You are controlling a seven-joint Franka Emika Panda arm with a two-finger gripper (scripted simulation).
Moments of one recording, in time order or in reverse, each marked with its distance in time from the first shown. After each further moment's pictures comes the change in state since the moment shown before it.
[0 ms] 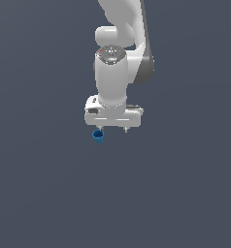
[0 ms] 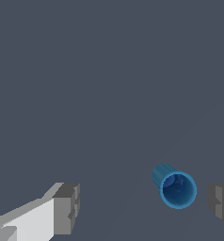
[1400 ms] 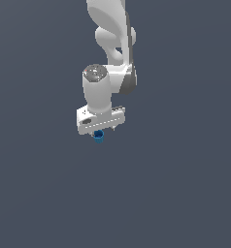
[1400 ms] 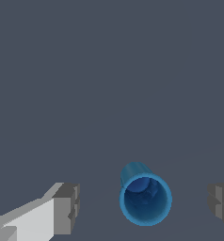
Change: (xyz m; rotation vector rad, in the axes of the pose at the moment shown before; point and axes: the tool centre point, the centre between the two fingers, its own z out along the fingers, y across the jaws) arm -0.032 0.052 0.059 -0.005 -0.025 -0.412
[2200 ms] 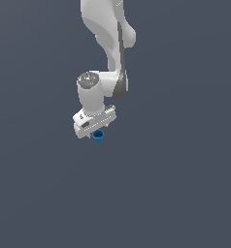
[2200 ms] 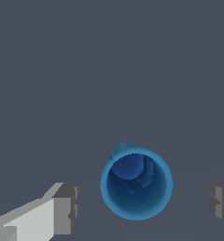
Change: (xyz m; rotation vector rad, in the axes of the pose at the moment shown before) arm -0.037 0.017 0.038 0.009 -0.012 -0.285
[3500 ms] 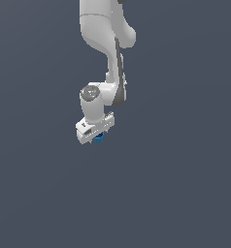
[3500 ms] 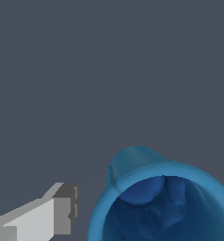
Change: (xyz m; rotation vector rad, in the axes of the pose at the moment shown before) arm -0.007 -0.001 0.054 0.003 -0.002 -0.045
